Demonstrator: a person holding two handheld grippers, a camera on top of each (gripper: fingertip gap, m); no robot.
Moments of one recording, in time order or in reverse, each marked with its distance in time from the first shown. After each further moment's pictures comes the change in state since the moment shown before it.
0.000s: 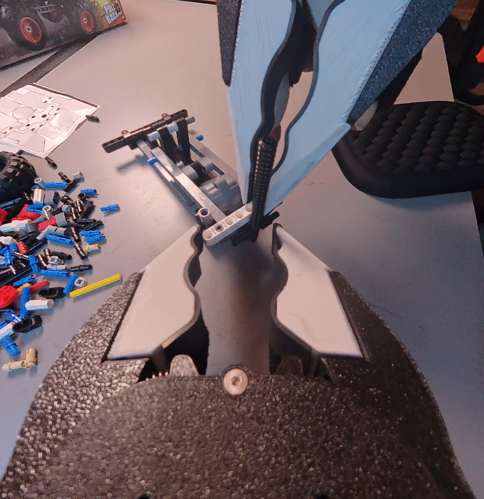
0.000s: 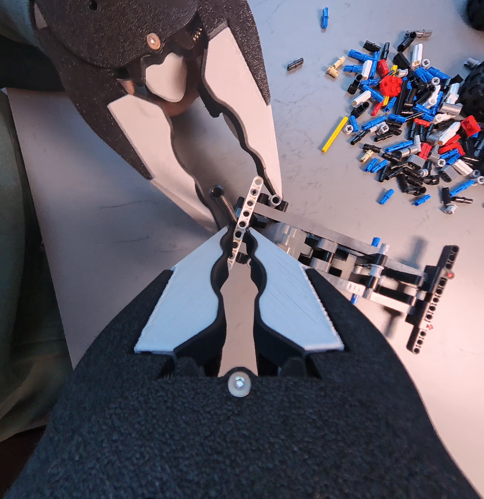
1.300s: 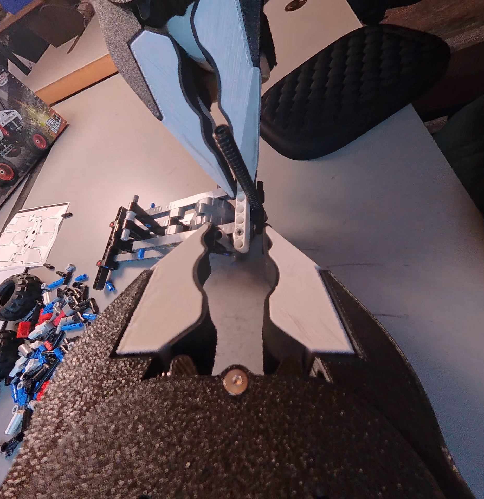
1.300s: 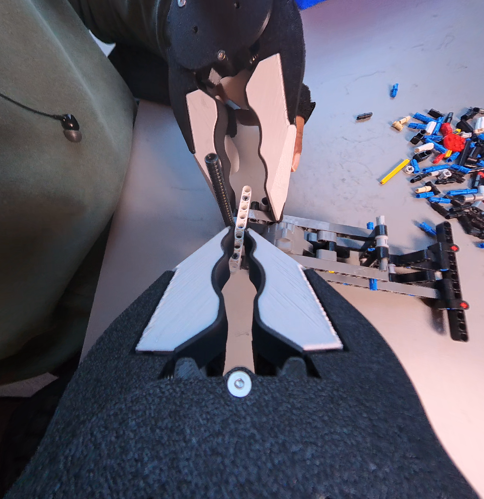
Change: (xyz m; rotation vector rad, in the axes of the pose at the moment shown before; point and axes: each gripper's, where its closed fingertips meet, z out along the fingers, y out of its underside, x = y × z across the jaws) left arm 0.044 -0.002 -0.004 0.035 0.134 0.450; right arm -0.039 0.017 -0.020 0.279 -0.242 -0.151
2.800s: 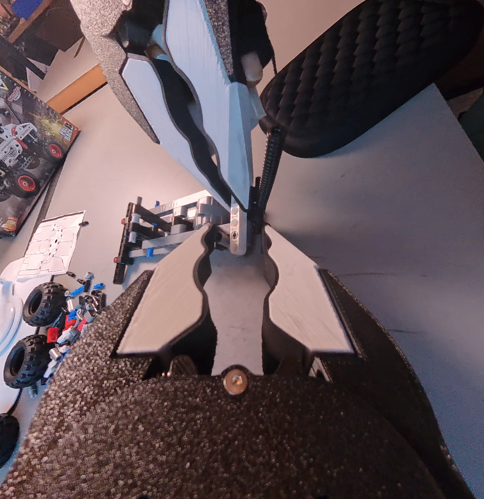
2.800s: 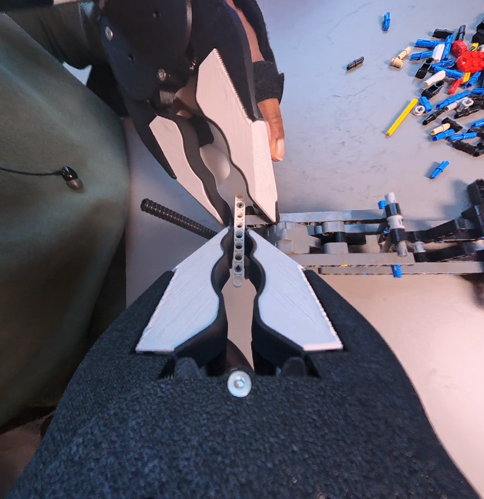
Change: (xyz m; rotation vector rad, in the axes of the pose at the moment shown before) left arm 0.000 -0.005 0.010 -0.059 -0.050 0.084; right arm 0.002 0.005 0.002 -0.058 0.014 0.247
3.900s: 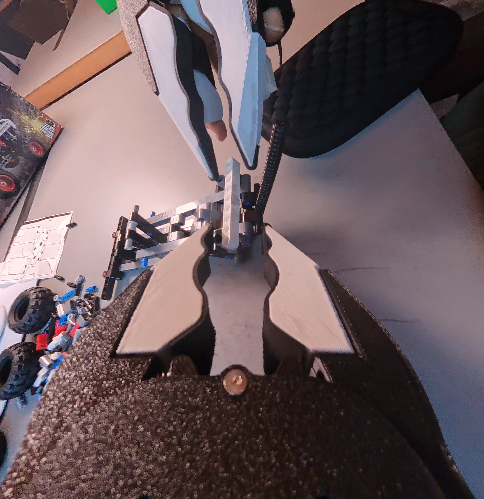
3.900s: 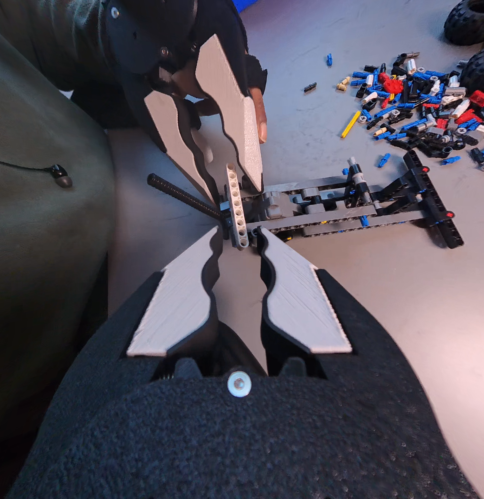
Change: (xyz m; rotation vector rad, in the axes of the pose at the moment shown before) left arm -0.002 0.000 -0.004 0.001 0.069 -0.021; right arm 0.007 0.013 -0.026 0.140 0.133 -0.021
